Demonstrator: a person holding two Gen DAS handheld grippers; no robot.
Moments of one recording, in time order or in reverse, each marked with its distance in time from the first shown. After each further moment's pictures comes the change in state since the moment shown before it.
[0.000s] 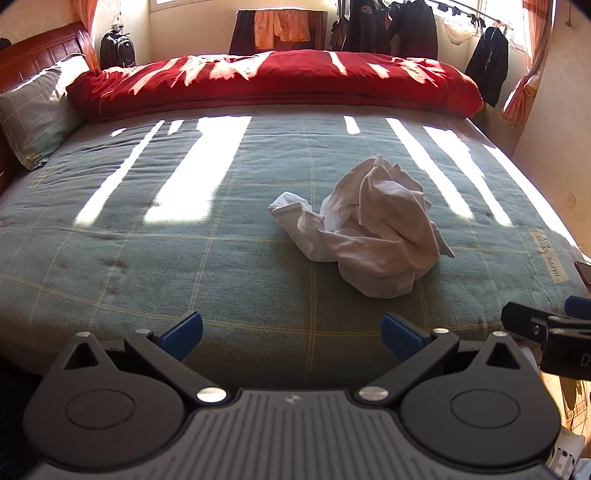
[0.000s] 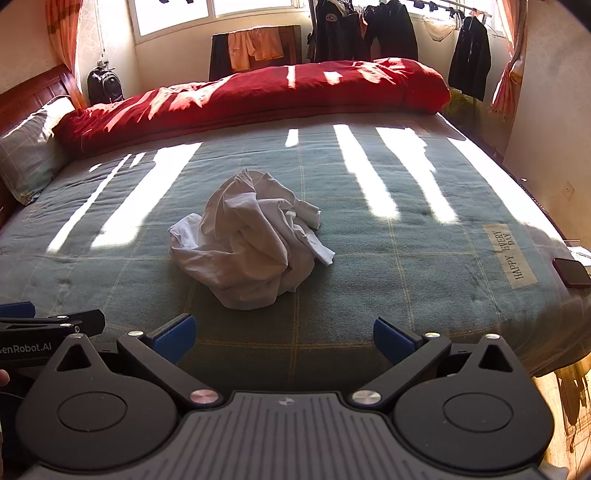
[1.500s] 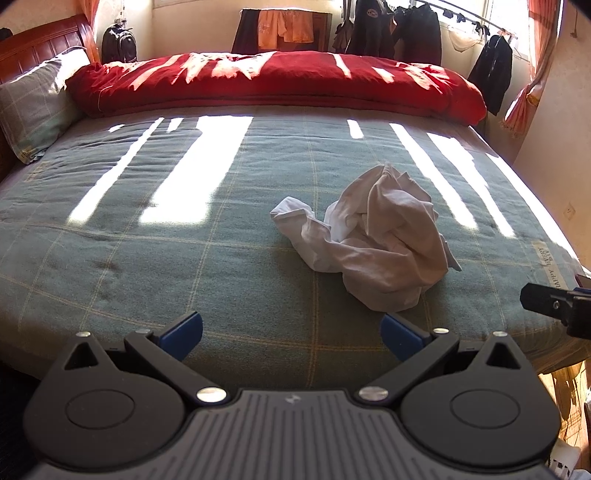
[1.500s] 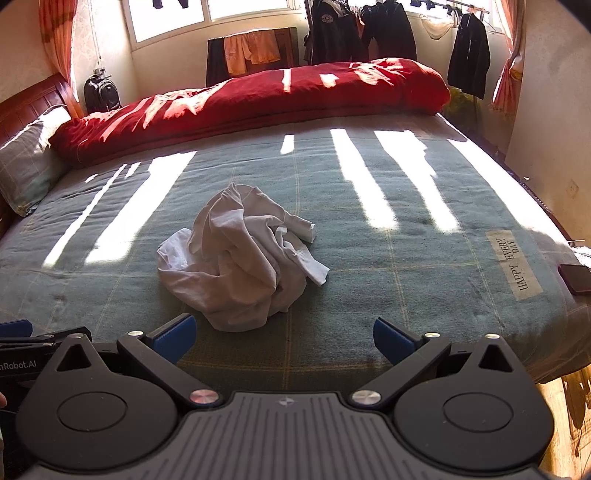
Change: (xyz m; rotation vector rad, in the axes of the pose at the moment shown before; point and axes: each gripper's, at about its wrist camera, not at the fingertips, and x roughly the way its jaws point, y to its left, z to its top) left arm 0.020 0.013 0.011 -0.036 -0.008 -0.025; right arm 0.019 -0.019 0.023 0.026 -0.011 0.013
